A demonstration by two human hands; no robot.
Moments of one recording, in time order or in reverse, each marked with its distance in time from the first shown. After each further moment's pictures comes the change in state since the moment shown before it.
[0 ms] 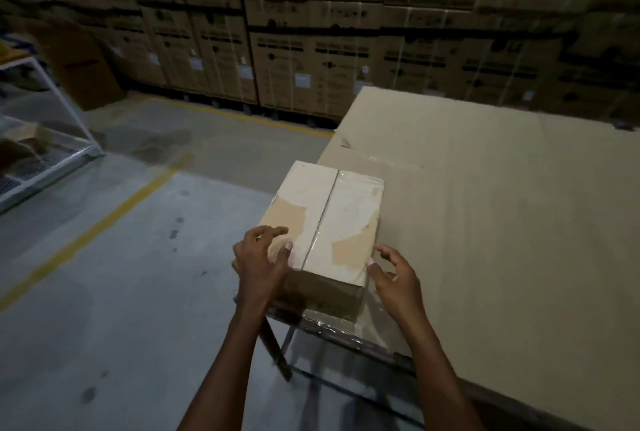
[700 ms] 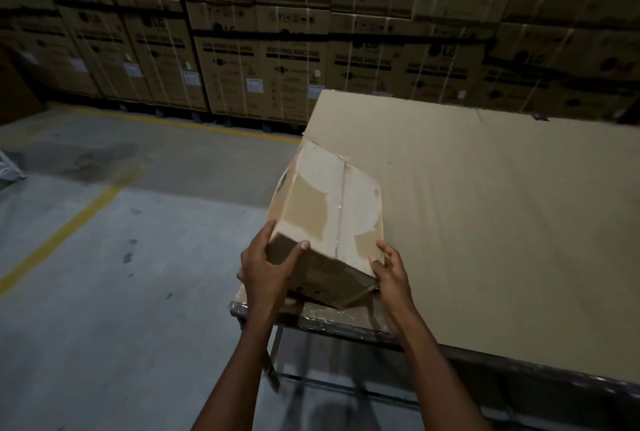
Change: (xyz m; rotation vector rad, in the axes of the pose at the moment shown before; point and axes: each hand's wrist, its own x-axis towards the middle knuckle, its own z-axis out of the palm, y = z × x) left_hand 0.001 -0.008 -0.006 -0.324 -0.112 -0.063; right_hand -0.024 0.003 0.028 0.408 0.166 0.183
